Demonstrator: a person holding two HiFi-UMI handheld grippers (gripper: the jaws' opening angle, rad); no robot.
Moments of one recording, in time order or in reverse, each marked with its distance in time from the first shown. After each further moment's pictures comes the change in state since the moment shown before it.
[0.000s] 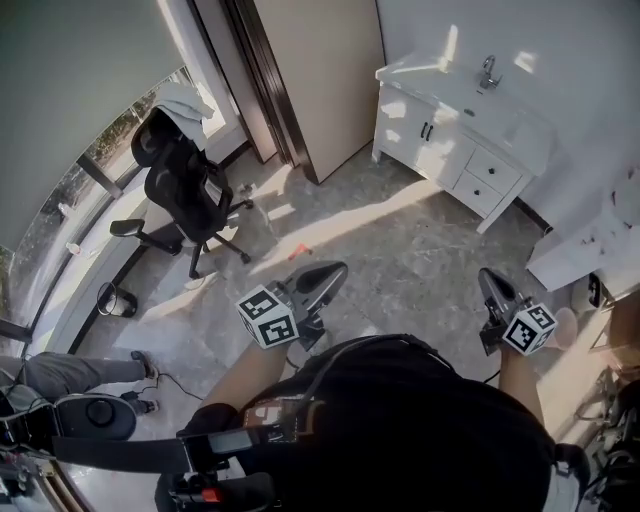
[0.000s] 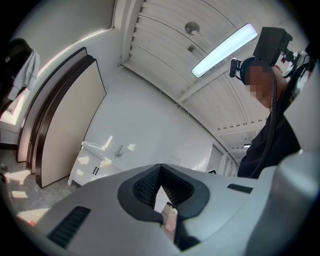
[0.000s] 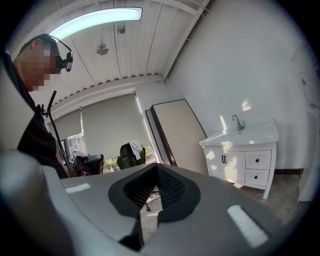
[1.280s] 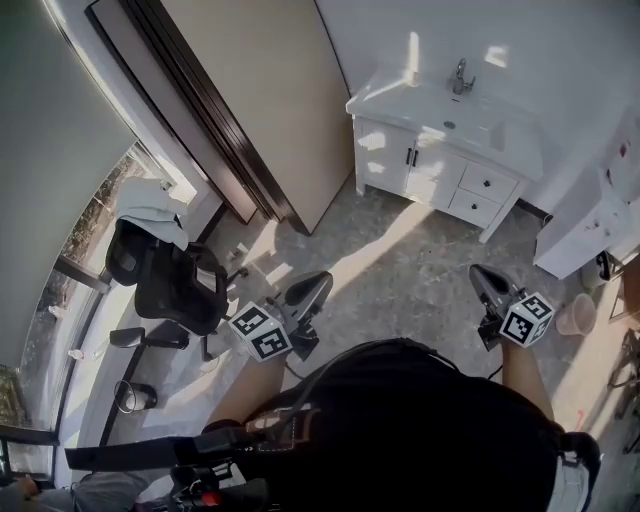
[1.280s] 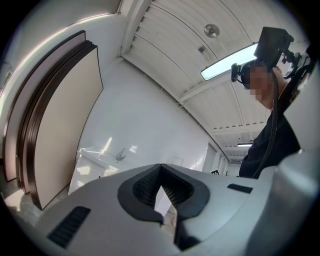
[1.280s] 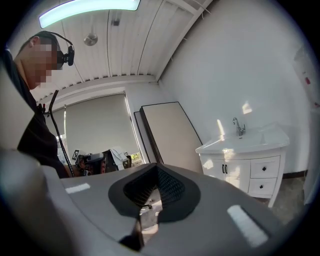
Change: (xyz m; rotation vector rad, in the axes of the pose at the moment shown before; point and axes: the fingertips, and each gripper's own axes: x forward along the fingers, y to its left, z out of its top) left arm 0.076 0.226 0.116 0.014 0.075 -0.096; right arm 0.201 -0.061 0.059 0.011 -0.061 -0.113
